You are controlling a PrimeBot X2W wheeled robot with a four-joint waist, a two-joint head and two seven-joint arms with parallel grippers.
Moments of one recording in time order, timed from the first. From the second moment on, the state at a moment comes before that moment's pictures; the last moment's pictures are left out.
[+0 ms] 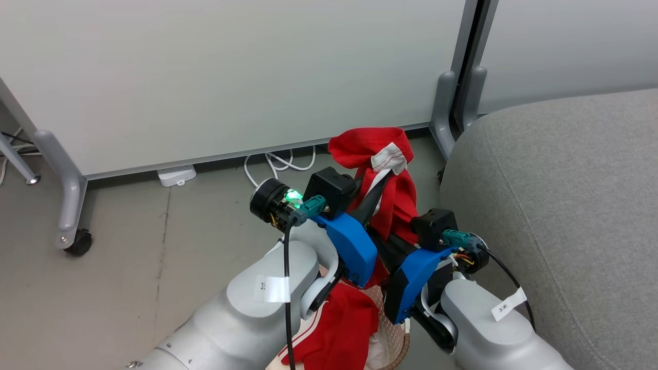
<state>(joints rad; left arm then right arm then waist) -0.82 0.05 -1.11 0.73 -0.80 0.00 -0.26 -0.65 -0.05 0.74 0.89 0.57 0.13 -0.26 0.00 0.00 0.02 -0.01</state>
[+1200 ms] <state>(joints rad) -0.47 0.14 -0.71 0.48 -0.51 0.04 -0.26 -0.65 -0.05 0.67 0.85 0.55 0.13 -0.26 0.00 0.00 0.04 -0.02</state>
